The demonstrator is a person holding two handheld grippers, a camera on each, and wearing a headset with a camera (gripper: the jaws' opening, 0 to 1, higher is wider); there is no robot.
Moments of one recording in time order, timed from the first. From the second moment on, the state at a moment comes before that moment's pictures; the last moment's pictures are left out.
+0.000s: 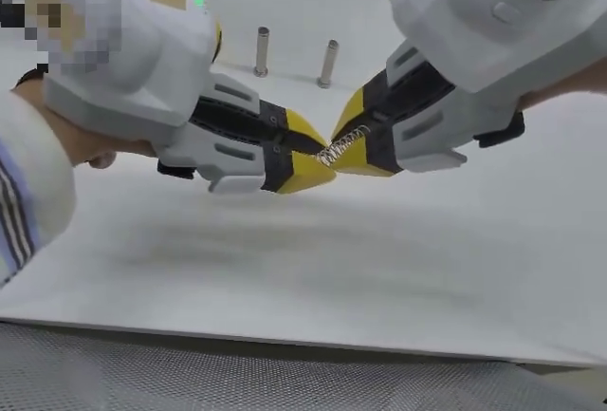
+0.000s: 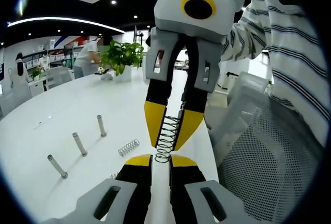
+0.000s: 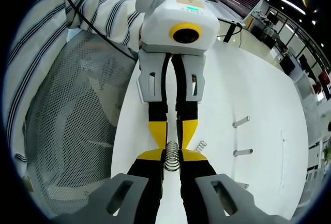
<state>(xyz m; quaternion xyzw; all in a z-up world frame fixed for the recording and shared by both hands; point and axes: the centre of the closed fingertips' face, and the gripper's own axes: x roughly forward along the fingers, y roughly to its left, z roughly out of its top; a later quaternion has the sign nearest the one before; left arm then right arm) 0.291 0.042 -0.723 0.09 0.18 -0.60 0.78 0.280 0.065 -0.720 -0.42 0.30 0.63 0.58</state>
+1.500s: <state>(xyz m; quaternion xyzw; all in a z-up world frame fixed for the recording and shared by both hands) 0.322 0.130 -0.743 0.06 0.23 -0.48 0.84 0.273 0.075 -0.716 -0.41 0.32 0.64 0.56</state>
